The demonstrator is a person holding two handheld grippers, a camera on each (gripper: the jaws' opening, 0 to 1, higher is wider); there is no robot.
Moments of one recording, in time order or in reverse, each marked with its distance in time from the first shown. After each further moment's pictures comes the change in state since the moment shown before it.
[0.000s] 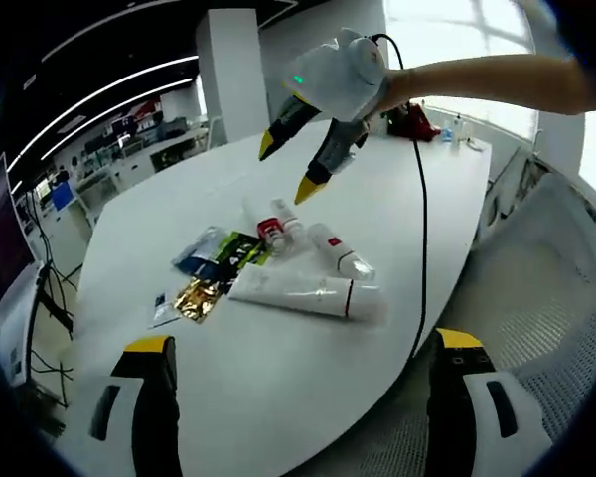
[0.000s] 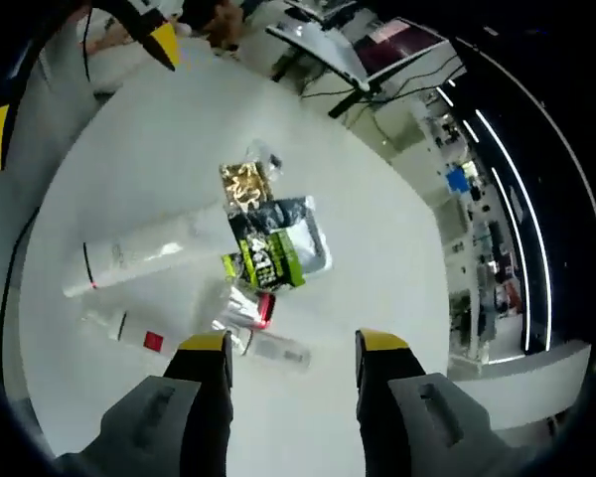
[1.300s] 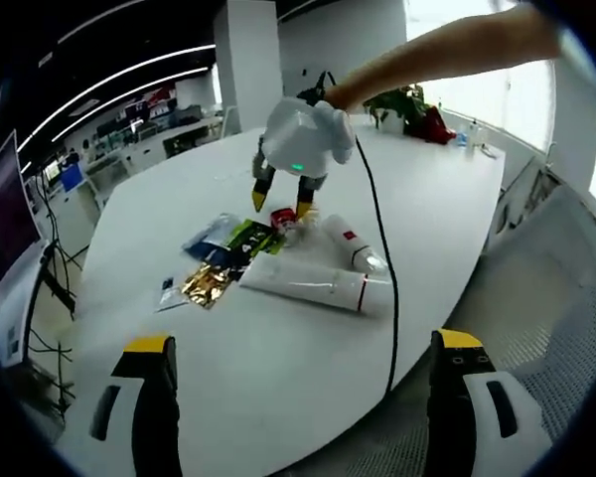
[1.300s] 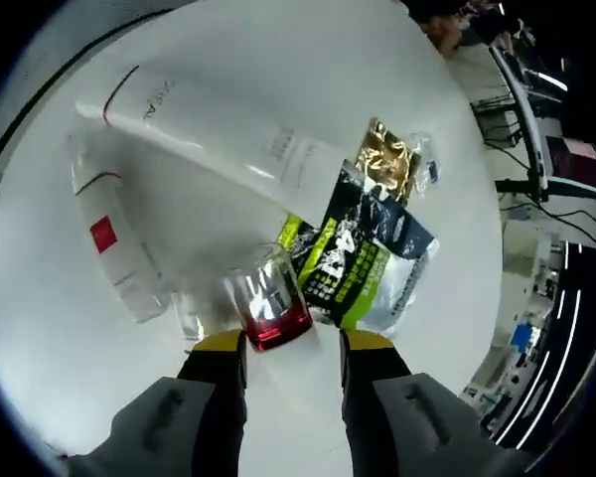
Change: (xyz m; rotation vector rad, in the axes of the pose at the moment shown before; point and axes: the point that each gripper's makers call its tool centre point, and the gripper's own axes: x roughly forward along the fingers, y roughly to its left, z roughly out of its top) left arm 0.002 0.006 -0.009 -0.062 0.035 0.013; right arm 0.079 0.035 -0.002 -0.678 -0.001 0.359
